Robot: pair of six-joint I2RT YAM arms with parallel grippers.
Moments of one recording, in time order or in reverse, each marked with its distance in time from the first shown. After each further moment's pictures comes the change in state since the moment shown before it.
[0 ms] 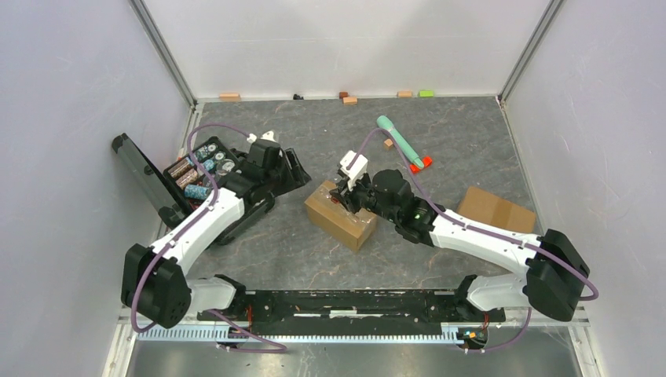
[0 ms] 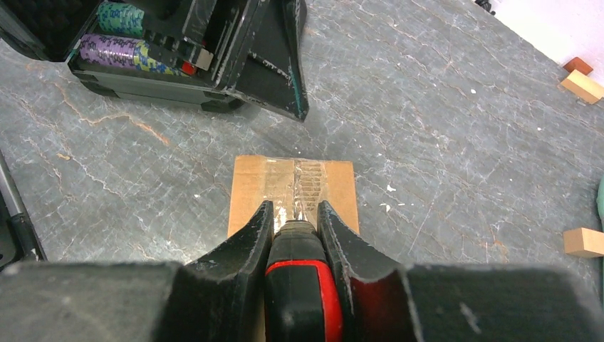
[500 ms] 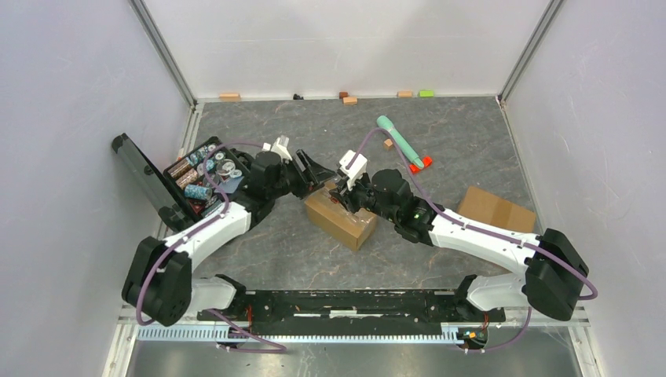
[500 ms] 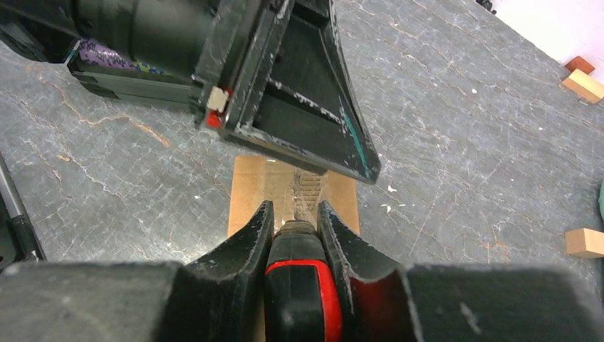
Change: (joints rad) left arm -0.027 -0.014 -0.174 0.494 0.305 -0.261; right arm 0.000 0.024 0.018 0.001 0.002 0.001
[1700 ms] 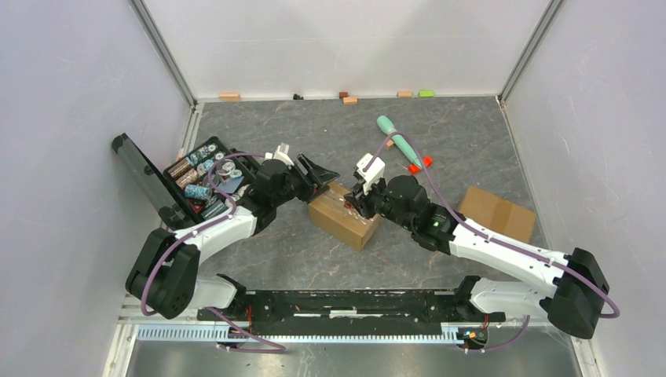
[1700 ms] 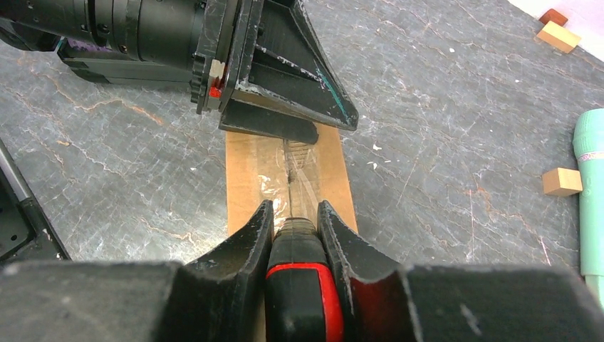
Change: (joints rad) left arm -0.032 0.077 -0.117 0.234 -0.066 -0.175; right arm 0.000 -0.160 -0.051 -0.151 0.060 0.056
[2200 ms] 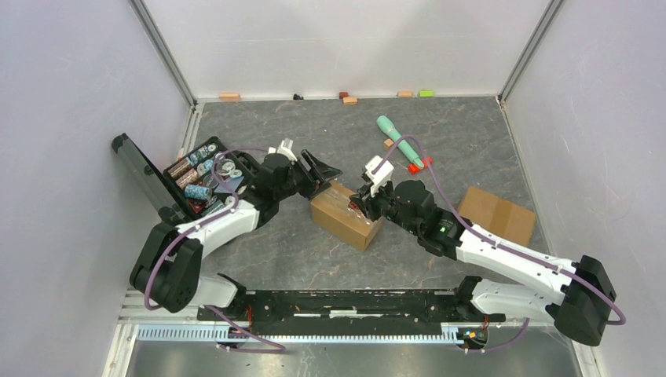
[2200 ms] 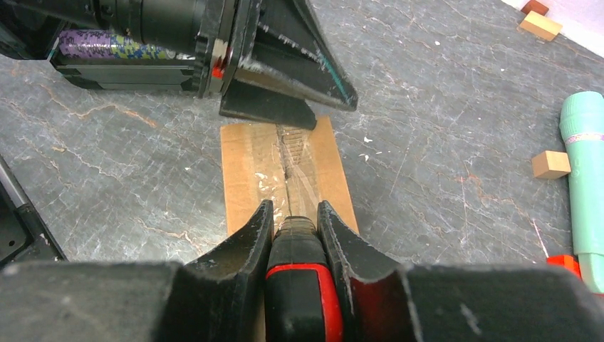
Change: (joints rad) left arm -0.003 0.034 0.048 -0.023 0.020 0.019; right arm 0.000 -0.072 -0.060 0.009 0.032 0.024
